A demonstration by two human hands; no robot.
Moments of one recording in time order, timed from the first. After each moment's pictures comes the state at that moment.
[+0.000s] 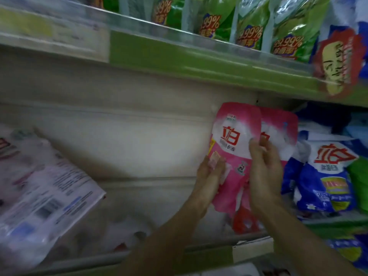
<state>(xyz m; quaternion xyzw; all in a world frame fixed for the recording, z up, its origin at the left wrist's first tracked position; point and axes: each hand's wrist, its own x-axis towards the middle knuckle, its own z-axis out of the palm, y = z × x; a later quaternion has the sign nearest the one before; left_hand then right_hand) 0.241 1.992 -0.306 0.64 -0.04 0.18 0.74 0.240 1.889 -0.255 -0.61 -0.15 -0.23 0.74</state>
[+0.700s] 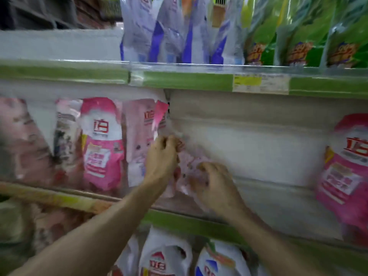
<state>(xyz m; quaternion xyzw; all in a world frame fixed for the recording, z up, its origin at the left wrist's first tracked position) -0.045 2.235 -0.249 0.65 0.24 0.54 0.48 0.042 2.116 -0.293 -0.77 -0.51 -0.12 0.37</state>
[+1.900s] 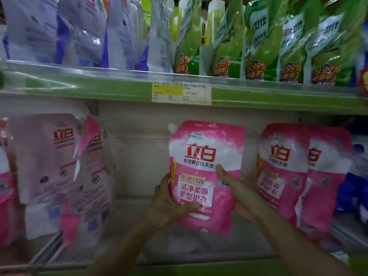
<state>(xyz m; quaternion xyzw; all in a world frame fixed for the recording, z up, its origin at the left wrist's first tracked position) 0.100 2.198 -0.323 0.78 -0.02 0.25 0.57 0.199 2.019 -0.278 -0.59 -0.24 0.15 0.75</state>
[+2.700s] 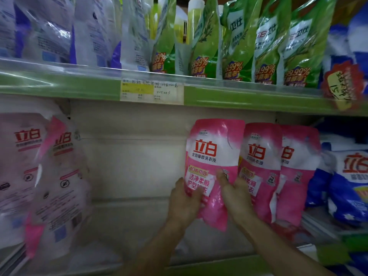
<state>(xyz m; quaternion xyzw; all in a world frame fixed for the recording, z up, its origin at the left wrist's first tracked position) 0.141 2.102 -0.309 0.76 0.13 0.27 0.57 0.205 1.991 -0.295 -0.65 -0.24 -0.10 0.71</state>
